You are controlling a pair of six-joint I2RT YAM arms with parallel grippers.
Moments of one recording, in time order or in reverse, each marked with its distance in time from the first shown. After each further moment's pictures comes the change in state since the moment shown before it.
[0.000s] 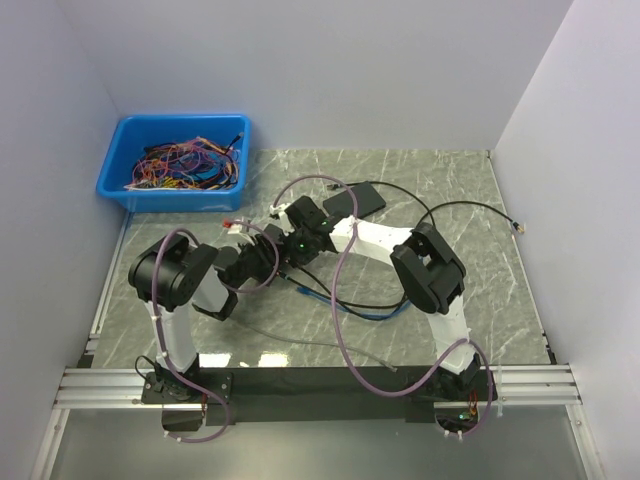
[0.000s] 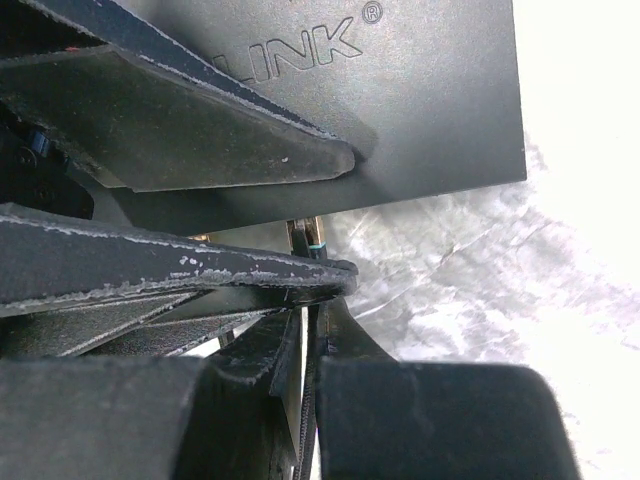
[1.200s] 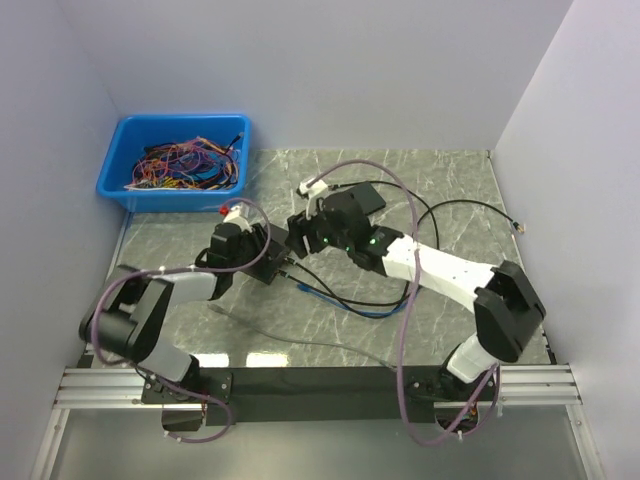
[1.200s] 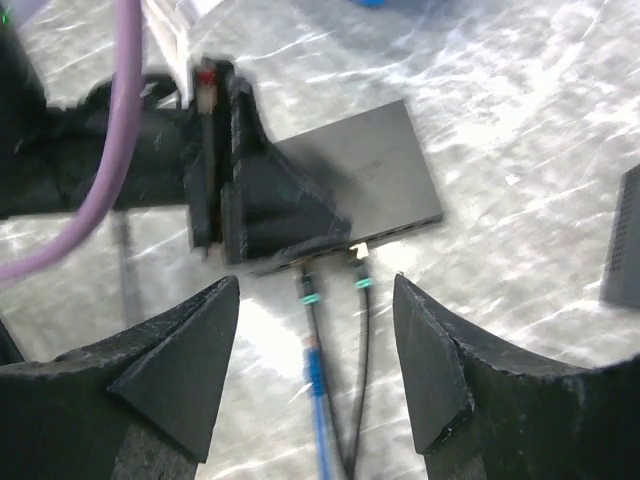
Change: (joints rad) left arm 0.026 -0.397 0.169 -0.903 -0.091 0.012; right arm 0.015 -0.497 -0.359 0.369 0.070 0.076
